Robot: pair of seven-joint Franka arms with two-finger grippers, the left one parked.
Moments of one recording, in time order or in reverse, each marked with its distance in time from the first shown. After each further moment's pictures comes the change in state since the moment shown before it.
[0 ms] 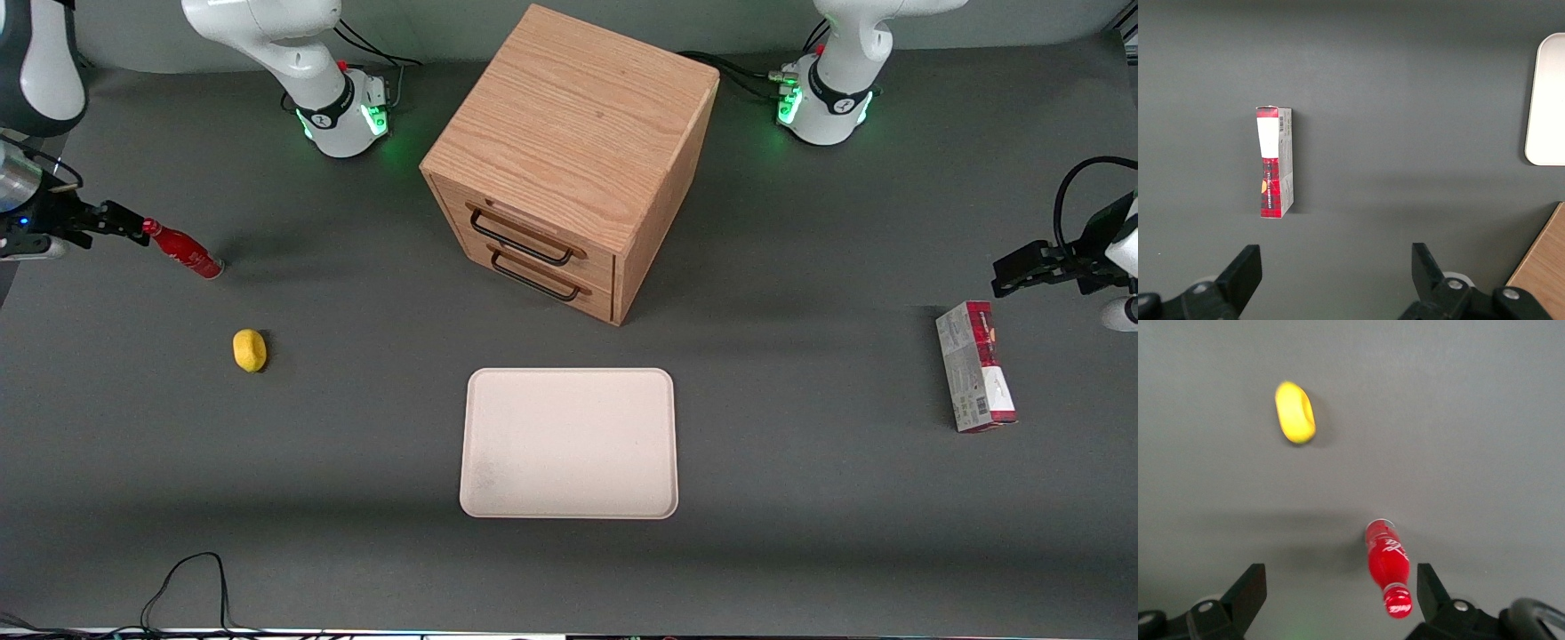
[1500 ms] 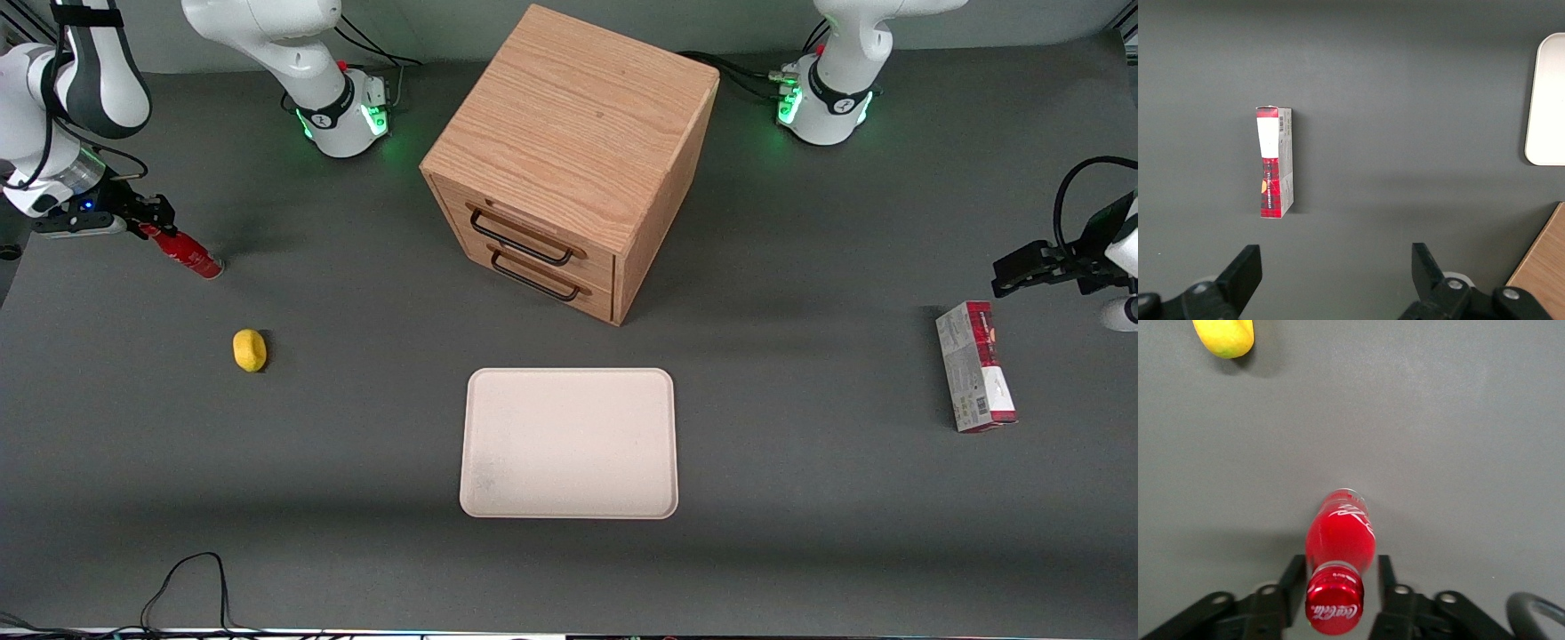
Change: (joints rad) arm 0.004 -0.034 -0.269 -0.296 -0.188 0.361 -0.117
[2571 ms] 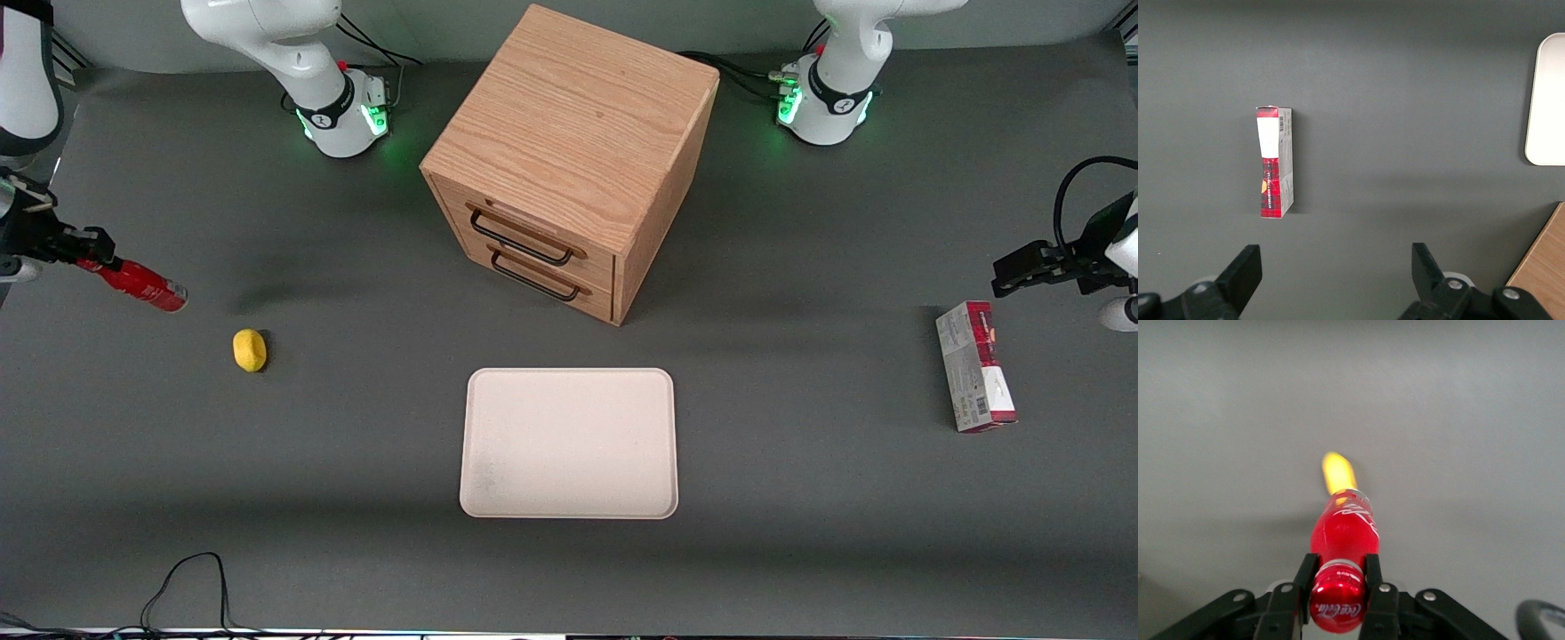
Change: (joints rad) arm 0.035 0.240 0.443 0.739 0.377 -0.601 0.274
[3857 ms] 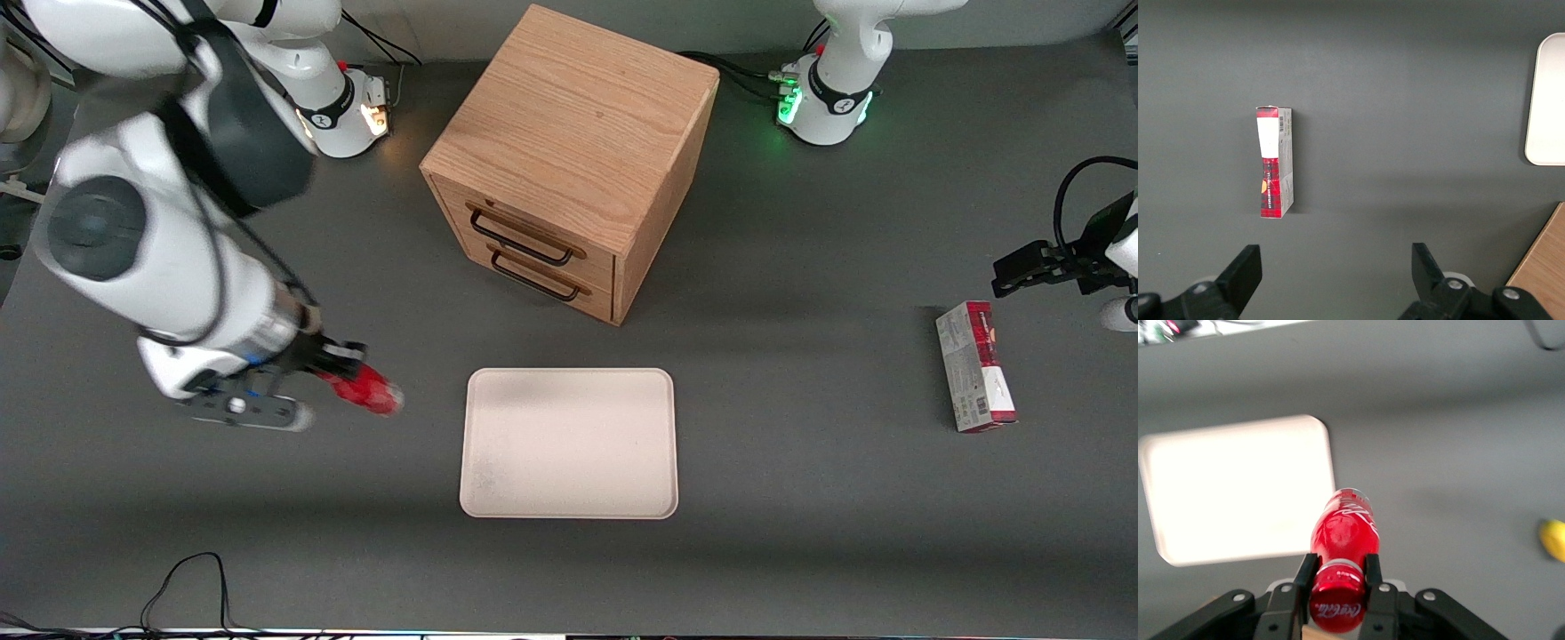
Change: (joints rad) arm -0.096 0.735 0.943 0.915 -0.337 -0.201 0.867
